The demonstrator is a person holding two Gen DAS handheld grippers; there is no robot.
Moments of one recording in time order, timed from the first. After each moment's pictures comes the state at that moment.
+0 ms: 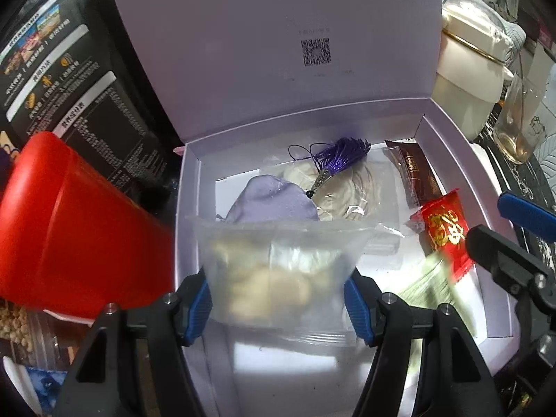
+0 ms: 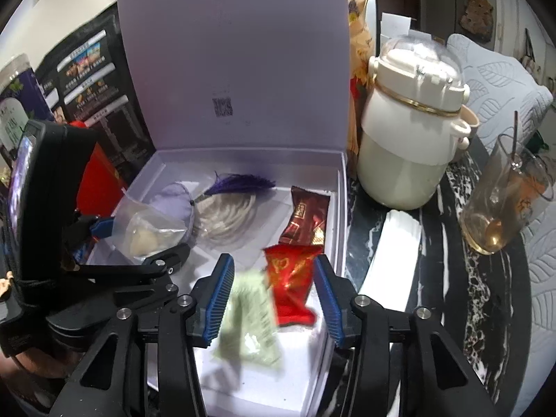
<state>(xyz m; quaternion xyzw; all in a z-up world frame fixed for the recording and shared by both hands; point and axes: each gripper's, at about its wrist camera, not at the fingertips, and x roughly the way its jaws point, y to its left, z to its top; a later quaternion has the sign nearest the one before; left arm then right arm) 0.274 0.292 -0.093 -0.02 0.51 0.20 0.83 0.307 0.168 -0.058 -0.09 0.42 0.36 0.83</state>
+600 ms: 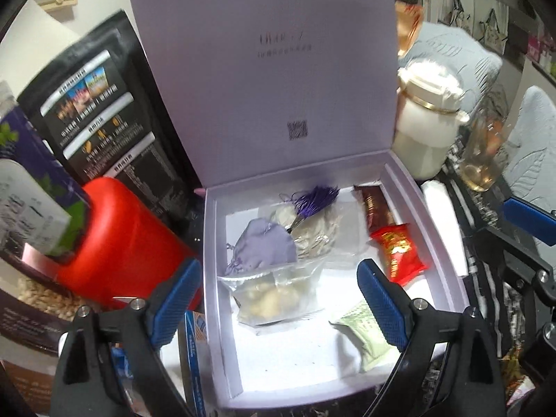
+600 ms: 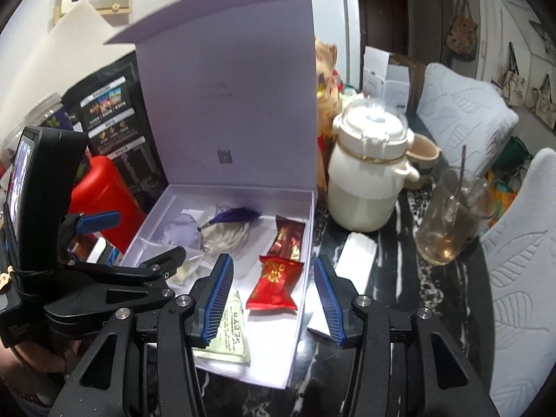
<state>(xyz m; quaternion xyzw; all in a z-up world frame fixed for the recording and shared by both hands) 0.250 0.266 -0.020 -0.02 0.46 0.20 0.87 0.284 0.131 0.000 -0.08 0.38 0.35 0.85</state>
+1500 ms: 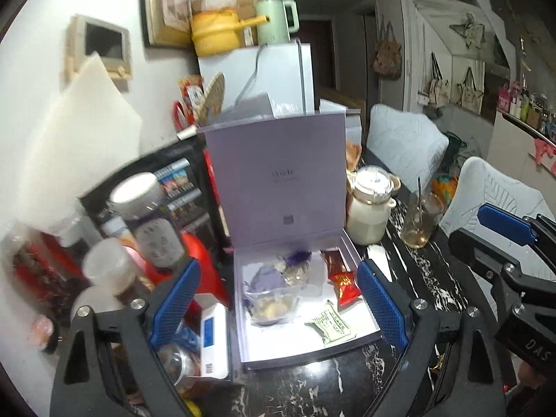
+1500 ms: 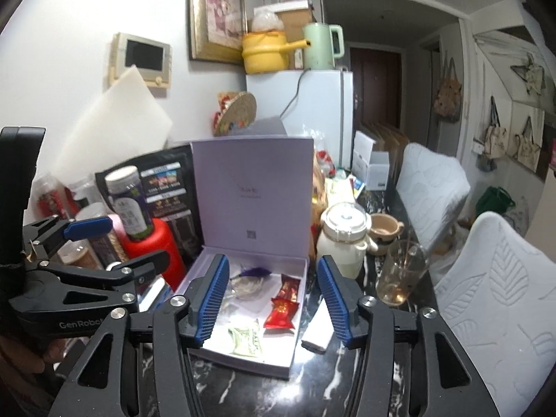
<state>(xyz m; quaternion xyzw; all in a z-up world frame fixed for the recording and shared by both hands) 0.132 0.215 0.114 -0.01 0.30 0.20 0.93 0.192 0.072 0.111 -0.06 0.24 0.36 0.90</state>
